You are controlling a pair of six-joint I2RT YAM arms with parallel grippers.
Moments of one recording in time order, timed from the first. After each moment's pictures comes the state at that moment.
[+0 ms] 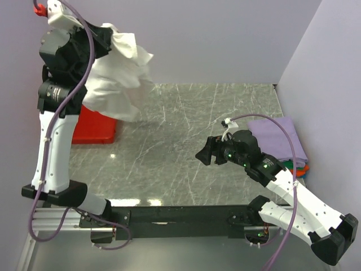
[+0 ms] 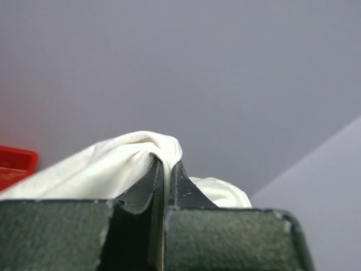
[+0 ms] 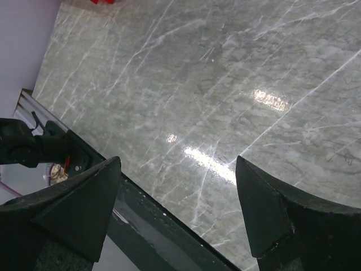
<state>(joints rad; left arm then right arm) -0.22 1.50 2.18 -0.53 -0.12 -0.51 0.66 0.83 0.76 -0.43 -0.15 0.53</state>
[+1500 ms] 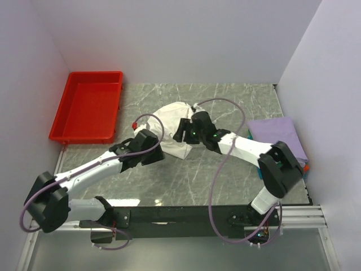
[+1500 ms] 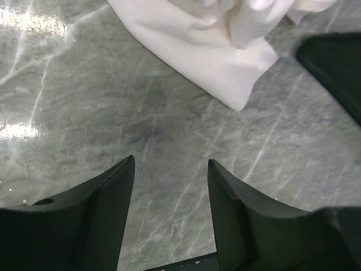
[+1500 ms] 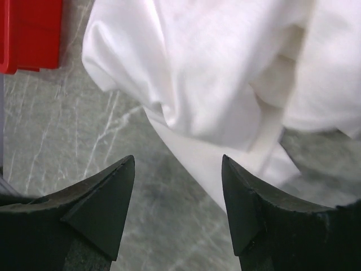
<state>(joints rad) -0.72 1.25 0.79 -0.42 -0.17 -0.93 0.66 1.58 0.97 0.00 -0.05 0.68</state>
